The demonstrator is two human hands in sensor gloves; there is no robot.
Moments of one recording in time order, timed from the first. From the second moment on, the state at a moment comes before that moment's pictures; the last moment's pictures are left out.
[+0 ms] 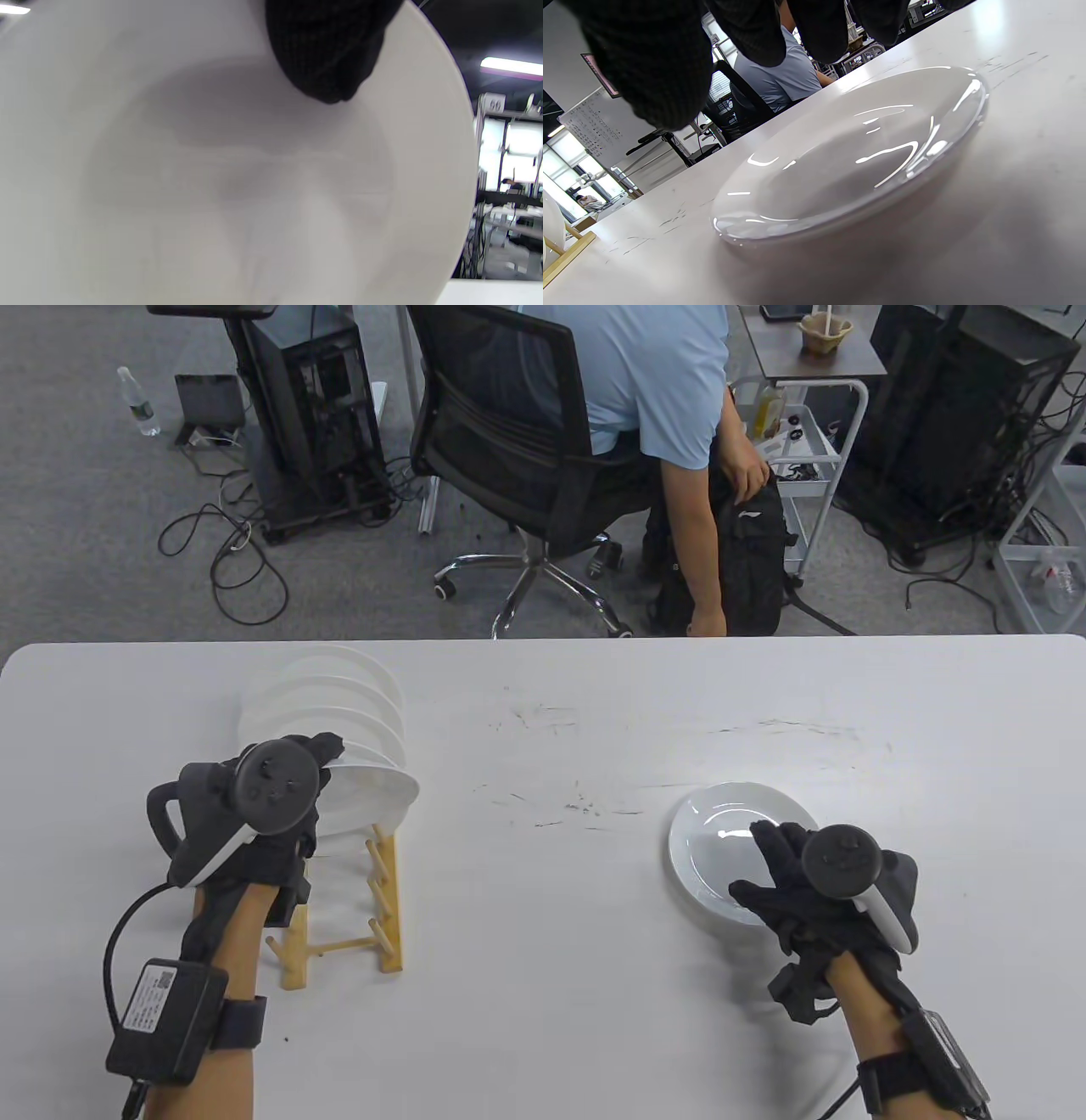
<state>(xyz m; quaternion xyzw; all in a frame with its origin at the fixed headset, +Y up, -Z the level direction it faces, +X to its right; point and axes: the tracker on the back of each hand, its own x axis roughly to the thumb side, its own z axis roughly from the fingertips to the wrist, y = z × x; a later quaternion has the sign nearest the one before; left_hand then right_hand) -0.260 -0.560 -0.334 0.10 -0.01 0.04 0.99 0.268 -0.720 -0.331 -0.03 0.07 0.96 0.27</state>
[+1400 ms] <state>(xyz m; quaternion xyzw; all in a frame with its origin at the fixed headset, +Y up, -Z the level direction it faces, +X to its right) -0.174 -0.643 -0.282 0.05 -0.02 0.23 0.97 0.262 -0.724 -0.330 -0.02 0.11 0.96 0.27</state>
